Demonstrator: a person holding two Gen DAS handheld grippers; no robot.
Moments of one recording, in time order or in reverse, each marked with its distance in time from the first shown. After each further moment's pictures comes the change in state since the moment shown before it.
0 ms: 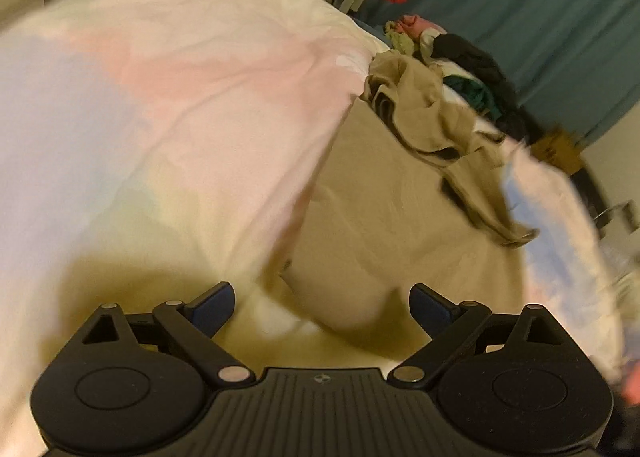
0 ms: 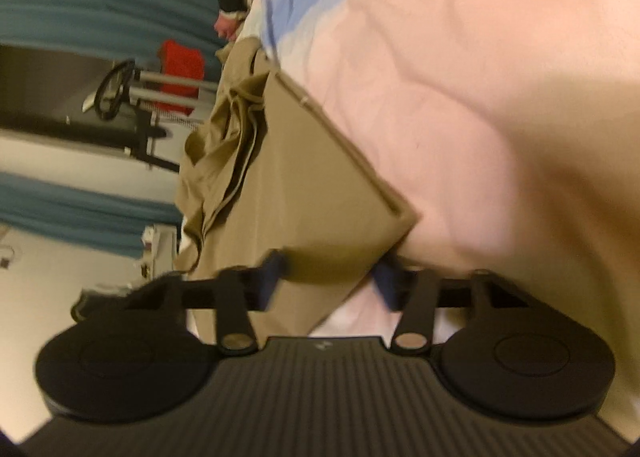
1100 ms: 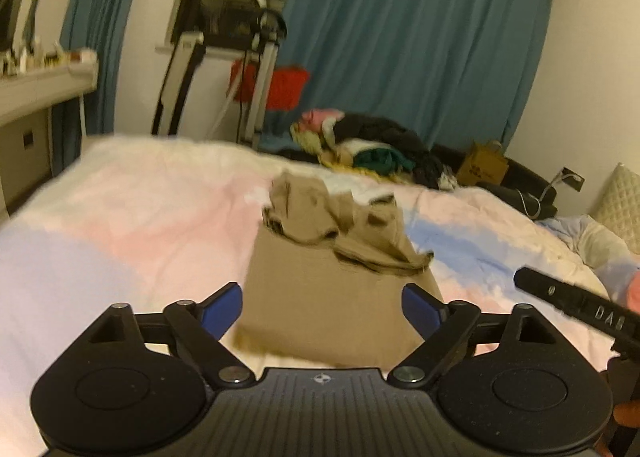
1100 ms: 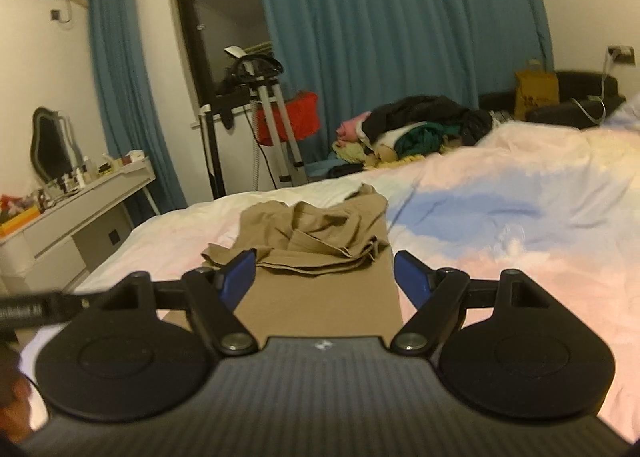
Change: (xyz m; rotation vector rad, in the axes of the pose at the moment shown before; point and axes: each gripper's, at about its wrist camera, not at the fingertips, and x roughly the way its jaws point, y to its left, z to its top) left arm -0.116 -0.060 -0.049 0.444 -0.331 -0.017; right arm -0.106 0.132 -0.065 -0.991 -0.393 -0.093
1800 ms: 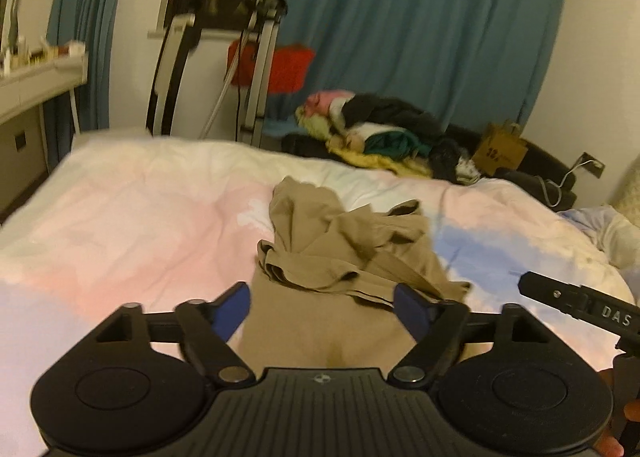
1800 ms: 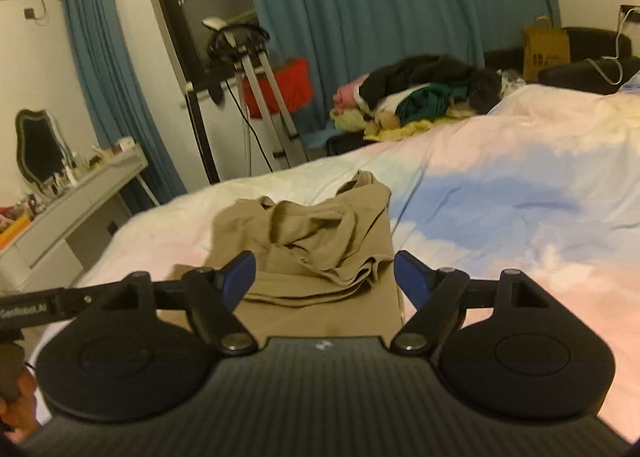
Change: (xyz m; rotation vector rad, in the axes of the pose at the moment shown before) left arm 0.069 0.004 0.060 0.041 0.023 0.034; right arm 0.077 -0.017 0.034 0.059 0.104 0.027
